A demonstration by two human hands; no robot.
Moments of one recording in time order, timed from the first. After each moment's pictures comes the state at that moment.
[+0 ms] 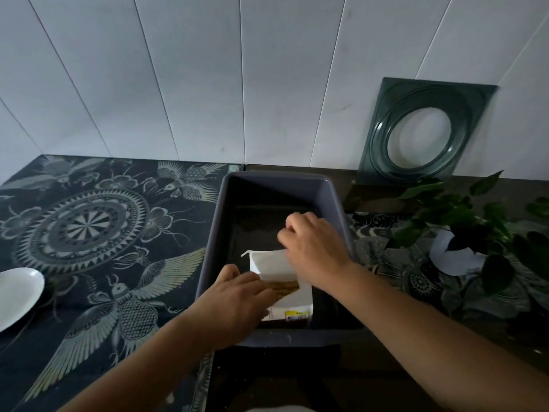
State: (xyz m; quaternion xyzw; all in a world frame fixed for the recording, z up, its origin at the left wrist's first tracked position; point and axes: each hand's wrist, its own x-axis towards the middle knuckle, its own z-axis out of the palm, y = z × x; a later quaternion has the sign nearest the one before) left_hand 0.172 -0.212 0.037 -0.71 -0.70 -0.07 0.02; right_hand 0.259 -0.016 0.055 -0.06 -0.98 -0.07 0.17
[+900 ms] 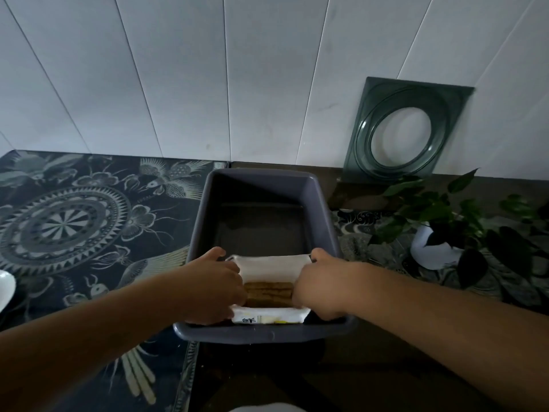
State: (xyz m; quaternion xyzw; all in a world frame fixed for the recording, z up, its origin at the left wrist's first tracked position) left_hand 0.148 -0.193 0.068 -0.76 -0.61 0.23 -0.04; right_hand 0.307 -0.038 0.110 0.07 -0.91 -0.16 -0.38
